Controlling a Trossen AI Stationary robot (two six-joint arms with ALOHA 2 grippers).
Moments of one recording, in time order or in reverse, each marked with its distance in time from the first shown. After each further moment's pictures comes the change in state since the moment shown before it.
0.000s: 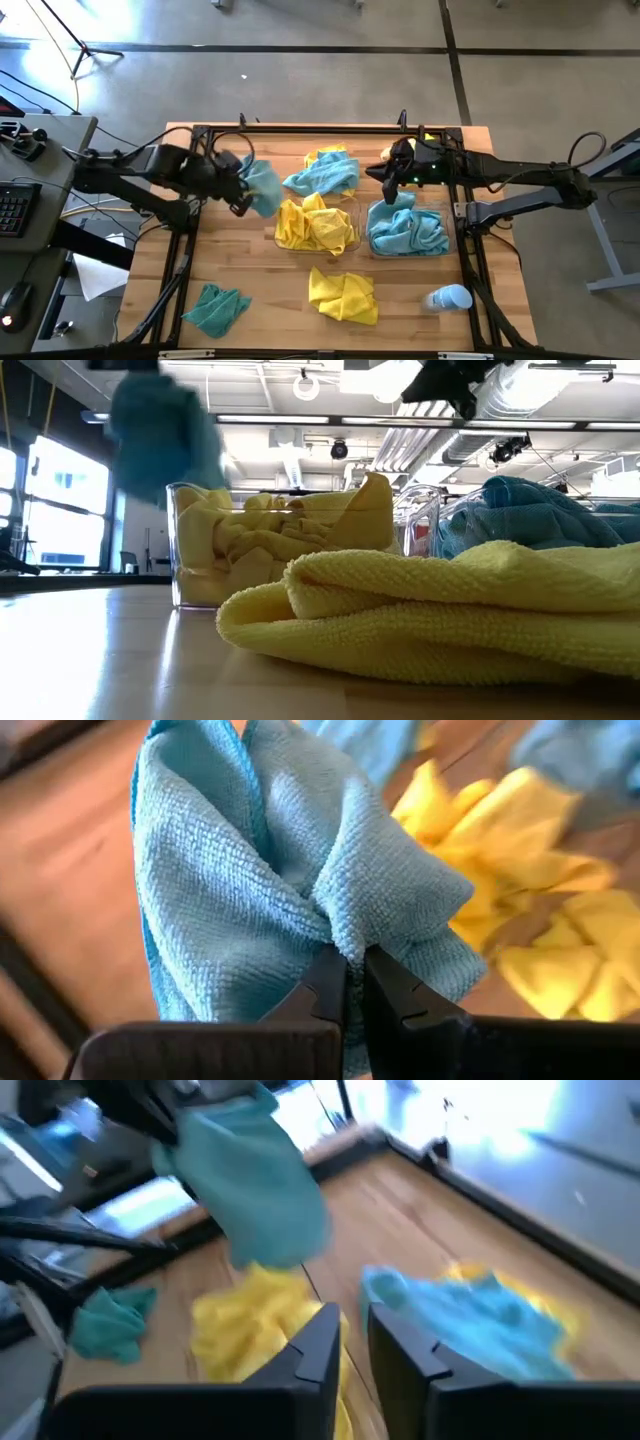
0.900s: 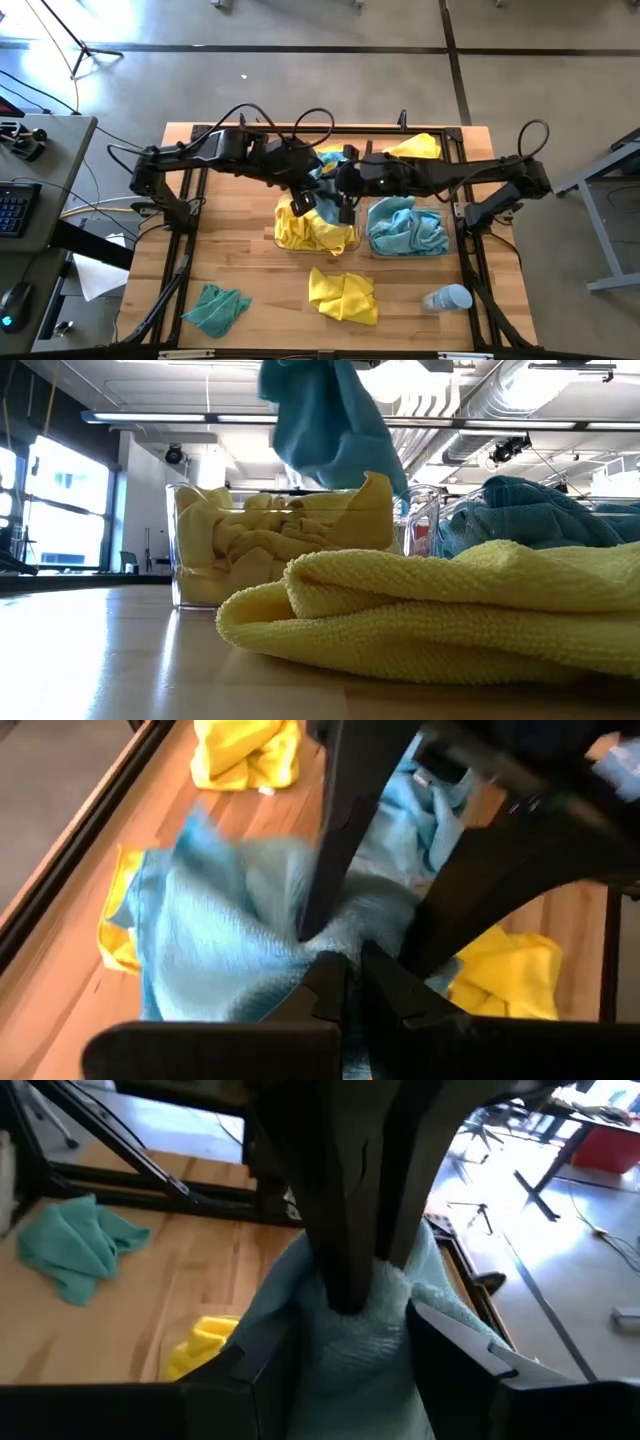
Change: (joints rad) left arm 0.108 0.530 0.611 0.205 0.172 0.608; right arm 0.158 0.454 0.414 0.045 0.057 -0.543
